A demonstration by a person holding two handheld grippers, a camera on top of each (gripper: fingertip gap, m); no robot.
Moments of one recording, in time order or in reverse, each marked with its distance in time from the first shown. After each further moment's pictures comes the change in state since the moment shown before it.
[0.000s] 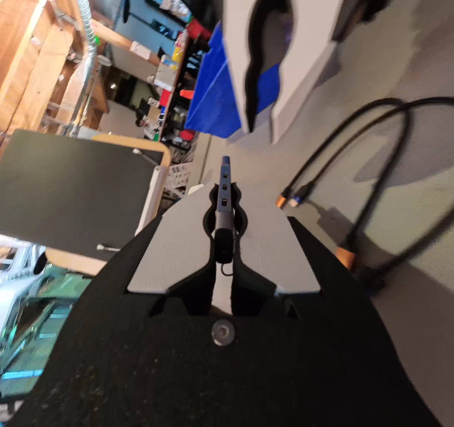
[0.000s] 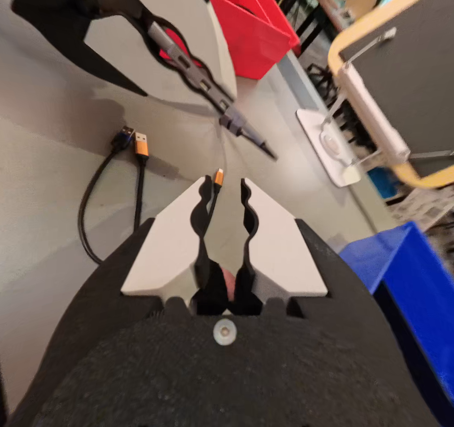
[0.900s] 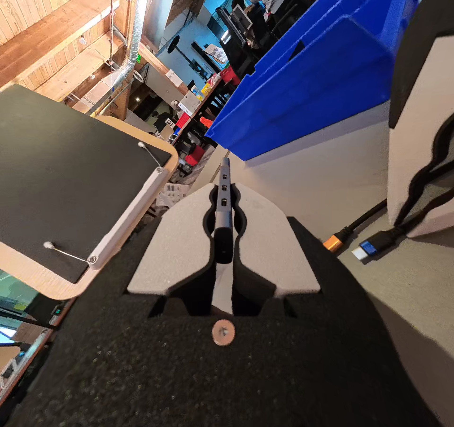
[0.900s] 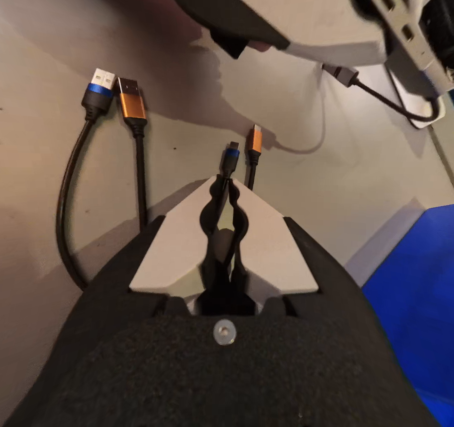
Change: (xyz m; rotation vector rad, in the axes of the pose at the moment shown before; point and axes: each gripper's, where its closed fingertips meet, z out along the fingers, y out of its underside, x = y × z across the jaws) left arm -0.024 0.031 0.067 0.182 -0.076 -0.234; right arm -0.036 0.055 0.052 -0.284 -0.067 0.104
